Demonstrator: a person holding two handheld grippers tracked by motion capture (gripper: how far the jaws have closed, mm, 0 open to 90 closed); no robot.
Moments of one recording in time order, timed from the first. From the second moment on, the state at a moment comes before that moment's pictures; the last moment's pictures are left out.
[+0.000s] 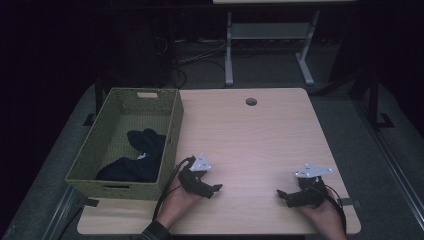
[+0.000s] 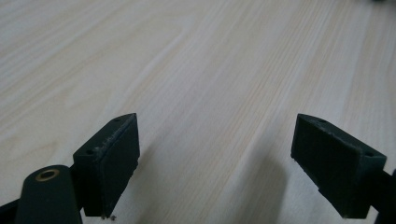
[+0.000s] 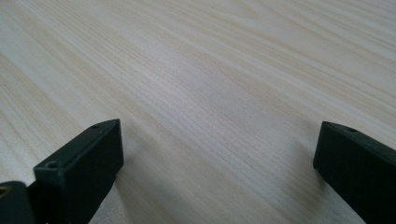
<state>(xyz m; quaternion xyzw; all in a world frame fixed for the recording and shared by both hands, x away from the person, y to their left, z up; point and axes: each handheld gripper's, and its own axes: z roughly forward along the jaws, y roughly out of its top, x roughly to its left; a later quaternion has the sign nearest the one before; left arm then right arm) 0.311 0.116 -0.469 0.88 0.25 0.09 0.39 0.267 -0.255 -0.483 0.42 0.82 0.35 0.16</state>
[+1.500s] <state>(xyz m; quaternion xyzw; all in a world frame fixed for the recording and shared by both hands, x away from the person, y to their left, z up) 0.319 0.118 -0.434 0.87 0.25 0.07 0.42 0.267 -0.255 -0.483 0.42 0.82 0.35 0.16</state>
